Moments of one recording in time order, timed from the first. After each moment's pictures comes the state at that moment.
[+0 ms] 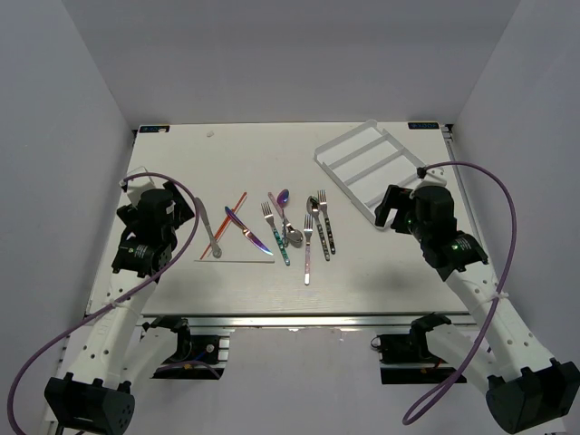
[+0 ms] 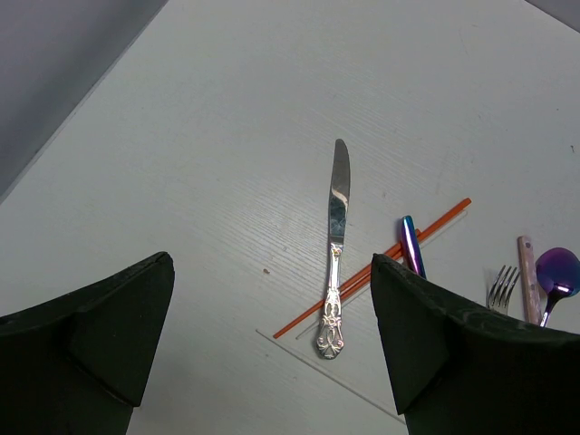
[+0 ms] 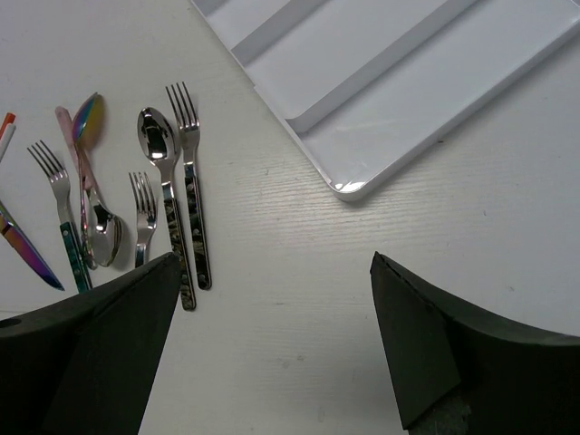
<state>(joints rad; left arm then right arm) -0.19 0.84 0.84 -0.52 -0.56 -0.45 0.34 0.87 0.82 -0.48 0.15 0.36</state>
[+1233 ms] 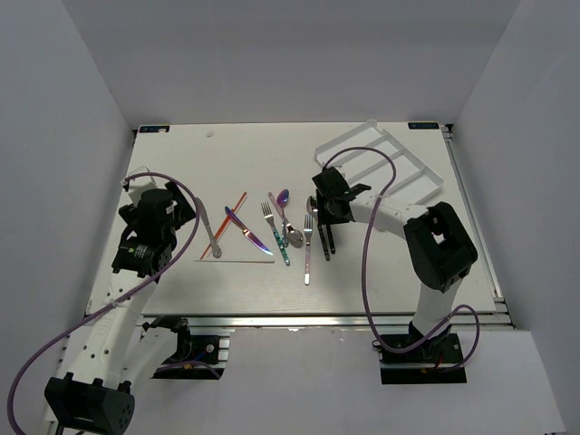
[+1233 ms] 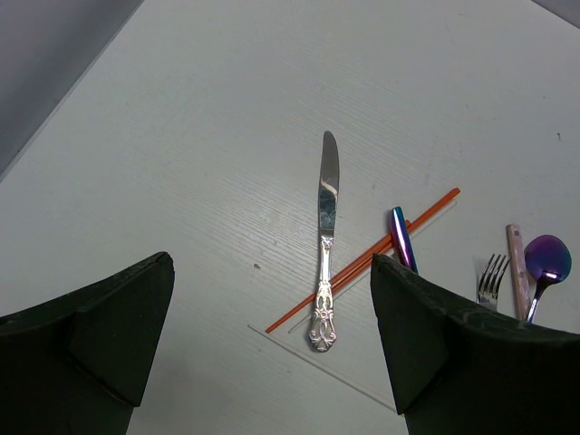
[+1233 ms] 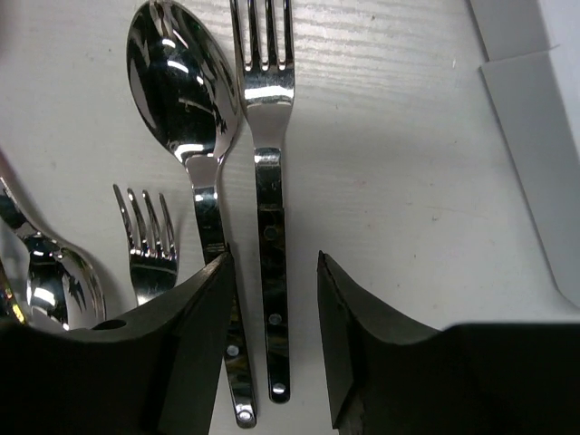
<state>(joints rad) -0.19 0.84 0.84 -0.52 -0.52 -0.45 0.64 1.83 1.22 -0.42 0.25 0.42</state>
